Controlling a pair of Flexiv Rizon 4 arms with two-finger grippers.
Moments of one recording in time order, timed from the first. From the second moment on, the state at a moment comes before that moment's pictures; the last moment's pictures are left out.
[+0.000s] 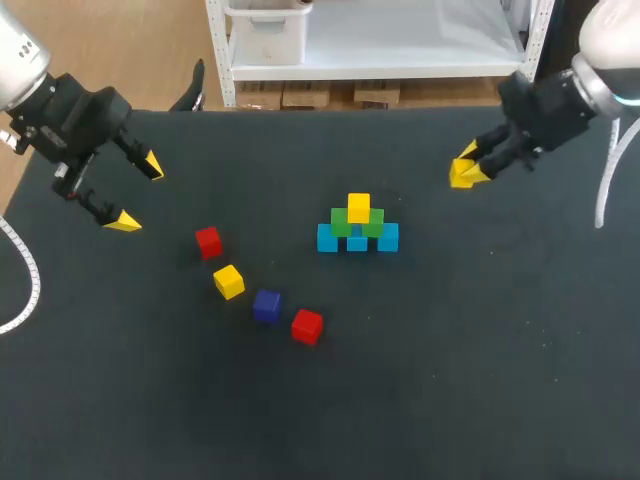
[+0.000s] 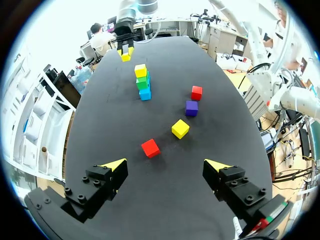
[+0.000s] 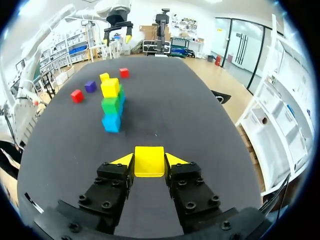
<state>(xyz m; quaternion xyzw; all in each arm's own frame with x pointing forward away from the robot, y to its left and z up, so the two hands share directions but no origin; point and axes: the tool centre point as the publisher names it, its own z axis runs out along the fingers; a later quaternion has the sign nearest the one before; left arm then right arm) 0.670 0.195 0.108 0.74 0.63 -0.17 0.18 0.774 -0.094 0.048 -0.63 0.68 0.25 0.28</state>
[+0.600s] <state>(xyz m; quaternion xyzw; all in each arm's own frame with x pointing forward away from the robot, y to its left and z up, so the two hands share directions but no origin) 0.670 0.195 0.108 0.74 0.63 -0.17 0.18 0.739 -0.032 0.065 -0.64 0.67 0.23 0.28</state>
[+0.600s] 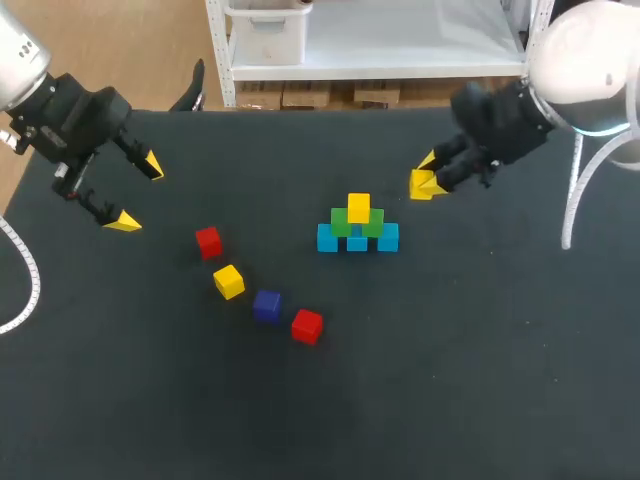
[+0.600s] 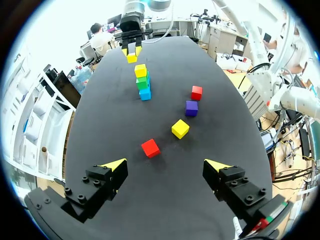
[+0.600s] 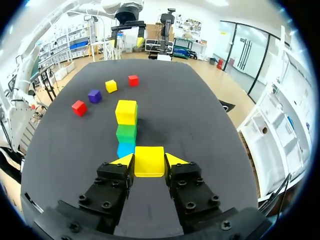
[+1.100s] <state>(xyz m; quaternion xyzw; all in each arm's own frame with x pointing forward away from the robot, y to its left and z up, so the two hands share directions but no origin) 0.670 0.195 0.108 0.74 0.63 -0.17 0.18 0.726 -0.005 0.070 -0.65 0.67 0.23 0.27</state>
